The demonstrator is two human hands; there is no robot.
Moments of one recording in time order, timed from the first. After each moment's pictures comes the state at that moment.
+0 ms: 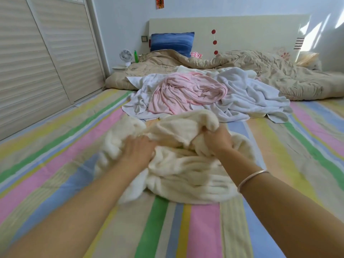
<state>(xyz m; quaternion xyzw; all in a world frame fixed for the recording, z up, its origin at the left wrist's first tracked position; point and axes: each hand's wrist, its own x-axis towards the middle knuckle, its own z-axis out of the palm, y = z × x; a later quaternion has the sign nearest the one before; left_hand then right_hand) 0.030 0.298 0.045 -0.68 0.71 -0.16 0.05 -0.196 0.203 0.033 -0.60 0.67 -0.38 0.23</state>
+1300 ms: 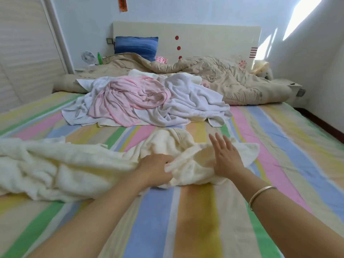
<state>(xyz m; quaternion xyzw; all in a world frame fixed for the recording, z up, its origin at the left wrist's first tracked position) -0.258 0.247 0.024 -0.60 0.78 0.13 -0.10 -0.510 0.183 0.002 -0.77 0.64 -0.05 -0.05</state>
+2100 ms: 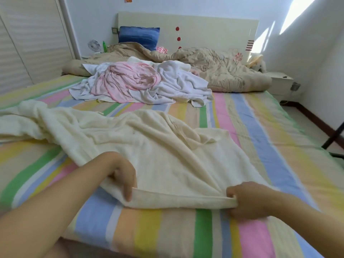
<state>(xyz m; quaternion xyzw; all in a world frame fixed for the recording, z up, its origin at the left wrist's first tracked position) -0.320 0.415 0.046 -0.61 0.63 0.38 0.31 -0.665 0.450 0.050 -0.81 0.53 0.23 0.10</state>
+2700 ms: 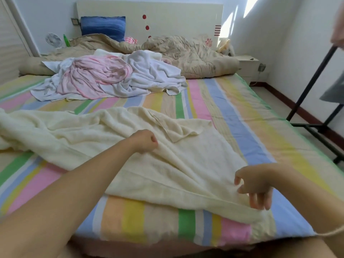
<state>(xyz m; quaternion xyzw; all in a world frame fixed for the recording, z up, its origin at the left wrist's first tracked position) -0.403 0.379 0.044 -0.66 0.70 0.27 -0.06 -0.708 0.481 0.063 -0.57 0.69 0.27 0.35</state>
